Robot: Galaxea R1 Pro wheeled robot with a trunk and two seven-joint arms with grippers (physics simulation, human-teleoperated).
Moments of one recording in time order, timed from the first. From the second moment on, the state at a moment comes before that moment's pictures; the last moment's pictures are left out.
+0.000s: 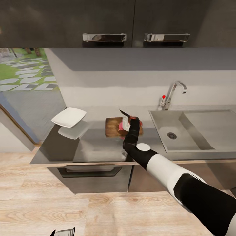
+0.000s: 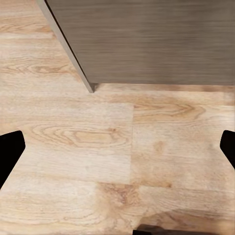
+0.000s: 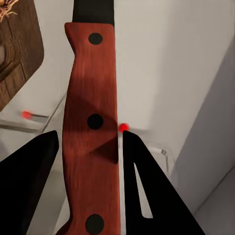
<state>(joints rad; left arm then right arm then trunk) -0.39 0.04 0.02 0.08 0.02 -0.78 0.09 -1.16 0.17 0.87 -0.50 0.83 0.81 -0.28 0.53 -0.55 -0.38</state>
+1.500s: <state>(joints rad) -0.39 0.03 0.02 0.08 0.02 -0.78 0.09 -1.15 0.17 0.87 -0.43 0.83 0.72 -0.29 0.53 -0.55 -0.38</state>
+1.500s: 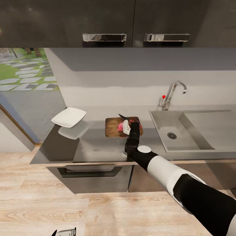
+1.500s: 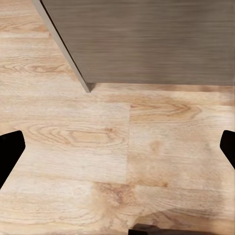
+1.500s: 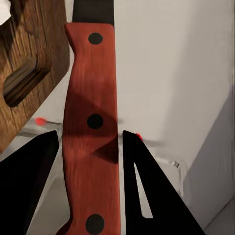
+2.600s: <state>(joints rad) -0.39 0.03 0.02 0.08 0.02 -0.78 0.09 -1.15 0.17 0.86 -0.48 0.83 0.73 -0.24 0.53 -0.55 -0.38</state>
